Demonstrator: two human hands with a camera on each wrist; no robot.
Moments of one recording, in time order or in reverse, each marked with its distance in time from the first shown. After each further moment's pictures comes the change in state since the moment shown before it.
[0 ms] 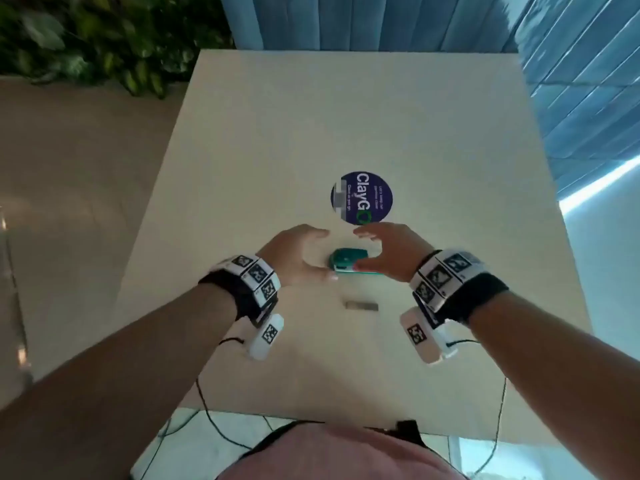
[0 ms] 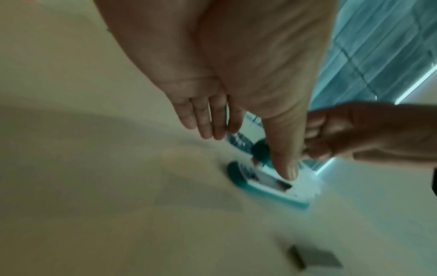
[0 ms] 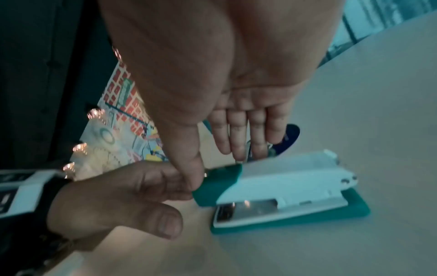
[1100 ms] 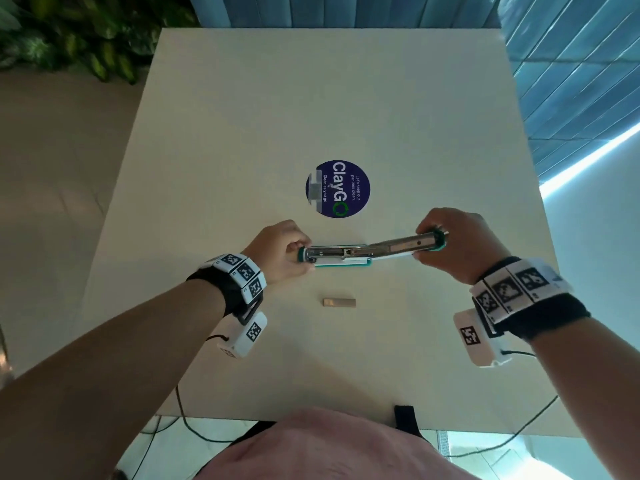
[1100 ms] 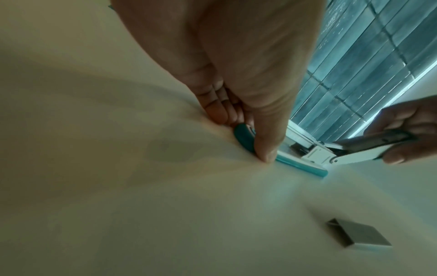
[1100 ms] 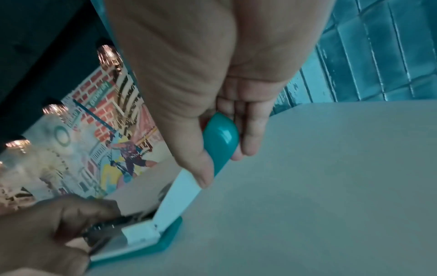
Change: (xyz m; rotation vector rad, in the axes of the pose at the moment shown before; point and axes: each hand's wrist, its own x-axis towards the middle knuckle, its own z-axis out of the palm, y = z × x) left_hand 0.027 -0.008 0.029 -0.023 0.064 0.113; right_hand -0.041 0.080 -0.054 -0.120 0.286 0.050
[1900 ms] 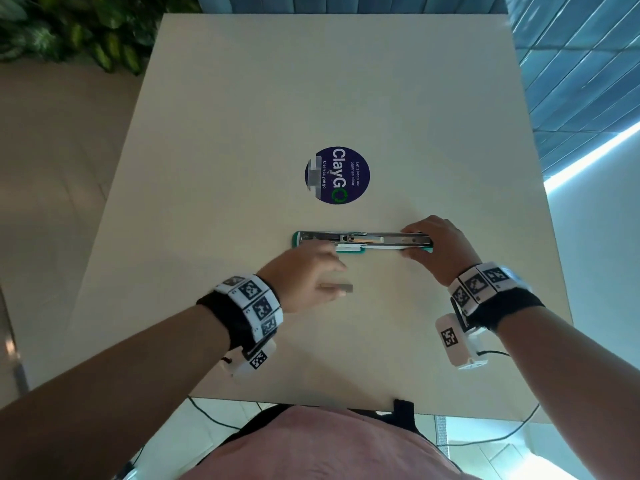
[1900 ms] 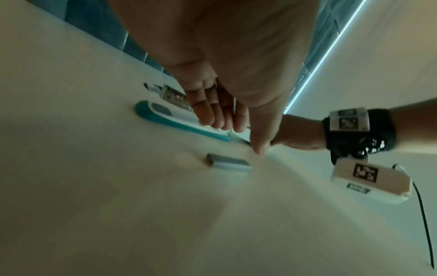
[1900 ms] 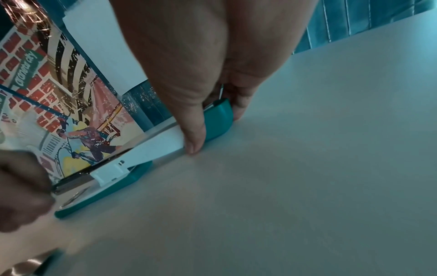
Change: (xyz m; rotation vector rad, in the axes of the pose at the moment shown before) left_hand -0.041 0.045 0.030 0.194 -0.179 0.228; right_hand 0.005 0.042 0.059 0.075 -0.005 -0.019
